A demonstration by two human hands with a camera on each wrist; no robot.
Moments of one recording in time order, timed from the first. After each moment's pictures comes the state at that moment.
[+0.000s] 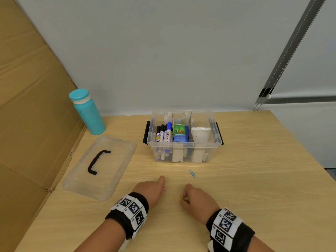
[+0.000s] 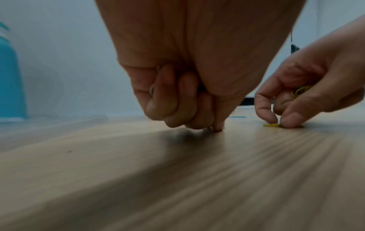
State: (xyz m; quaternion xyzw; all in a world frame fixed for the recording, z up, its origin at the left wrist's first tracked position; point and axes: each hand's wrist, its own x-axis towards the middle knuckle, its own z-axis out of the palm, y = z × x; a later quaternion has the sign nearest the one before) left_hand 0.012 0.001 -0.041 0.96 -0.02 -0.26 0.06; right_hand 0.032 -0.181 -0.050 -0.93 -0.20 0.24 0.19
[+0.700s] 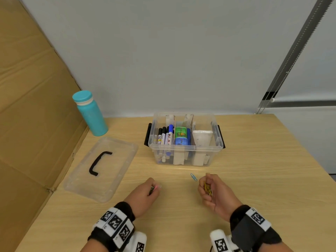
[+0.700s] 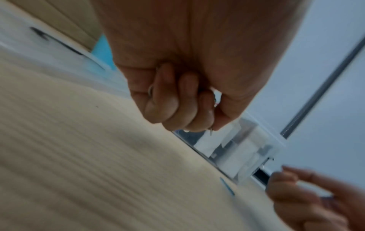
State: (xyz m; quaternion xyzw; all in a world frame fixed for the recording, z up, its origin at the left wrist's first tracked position) left_hand -0.015 0.019 -0.034 0.91 0.04 -0.11 0.40; right_hand 0.062 -0.222 -0.033 -0.54 0.05 0.37 0.76
